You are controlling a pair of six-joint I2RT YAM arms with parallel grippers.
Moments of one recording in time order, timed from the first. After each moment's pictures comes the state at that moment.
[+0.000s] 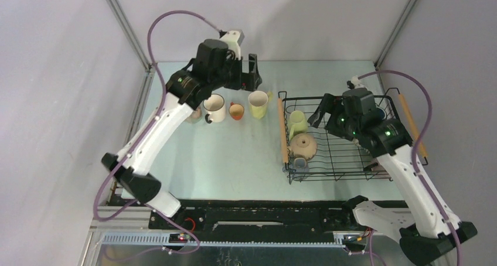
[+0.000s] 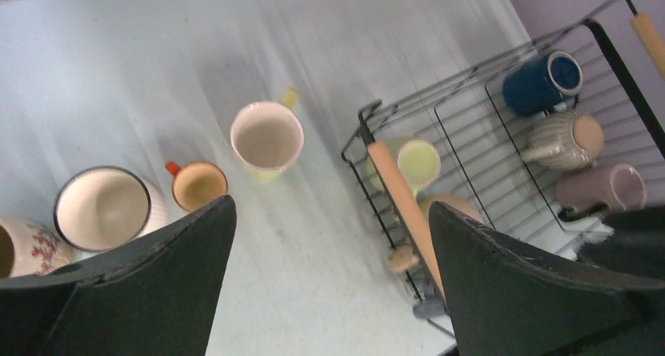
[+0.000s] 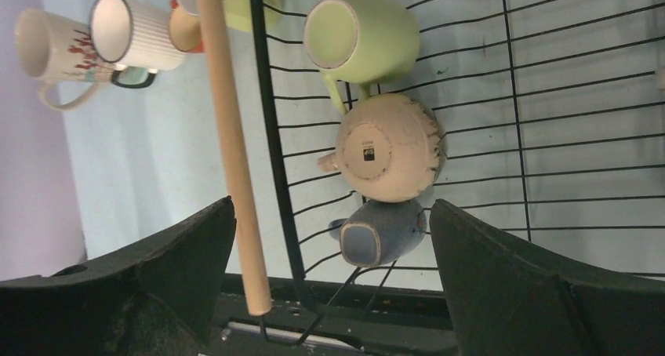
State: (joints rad) left arm -0.63 1.62 1.94 -0.80 -0.04 -0.30; right arm 0.43 0.99 1.29 -1.00 0.11 0.69
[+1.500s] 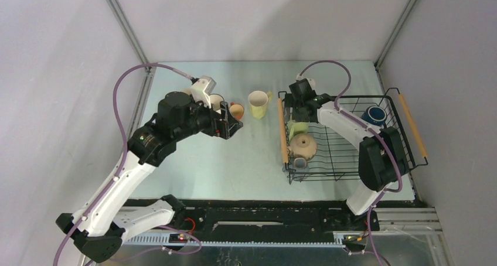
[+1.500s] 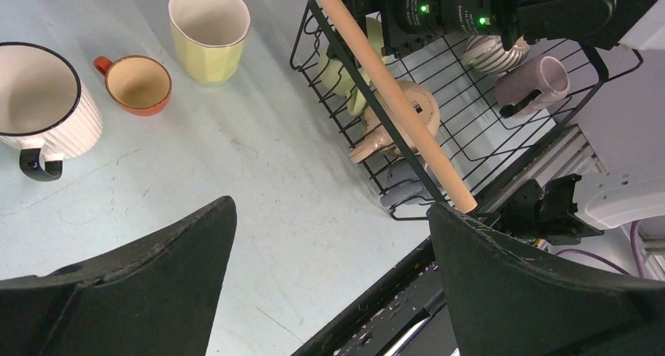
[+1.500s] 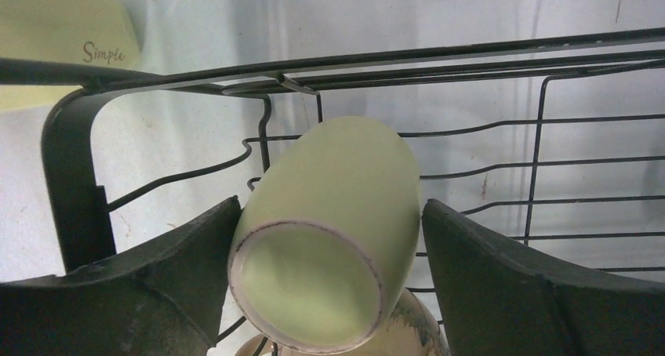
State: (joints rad) left arm -0.63 0.97 1.22 -0.65 0.14 -0.35; right arm 0.48 1.68 1.27 -0.56 0.27 0.45
